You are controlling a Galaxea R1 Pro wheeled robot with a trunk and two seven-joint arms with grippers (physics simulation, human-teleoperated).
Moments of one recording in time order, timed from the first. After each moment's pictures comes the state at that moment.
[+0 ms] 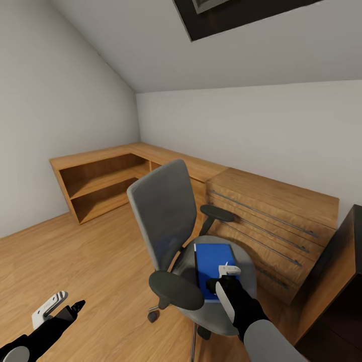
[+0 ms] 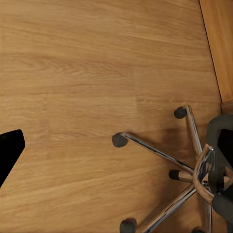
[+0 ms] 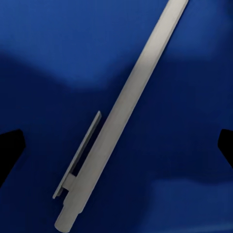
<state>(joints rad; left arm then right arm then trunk) 0.04 0.11 0.28 -1.61 0.88 0.63 0.38 -0.61 0.17 0.03 -0.65 -0.08 0.56 -0.30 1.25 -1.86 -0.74</state>
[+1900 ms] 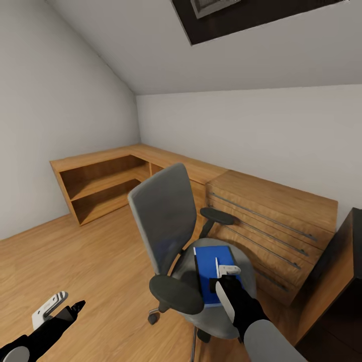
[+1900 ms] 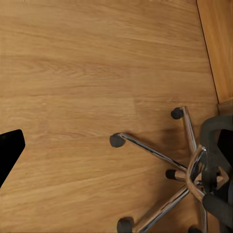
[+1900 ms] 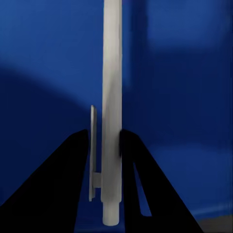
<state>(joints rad) 0.04 0.11 0.28 -1.61 0.88 0.63 0.38 -0.61 0.17 0.03 -0.65 -0.08 0.57 -0.31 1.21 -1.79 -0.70</state>
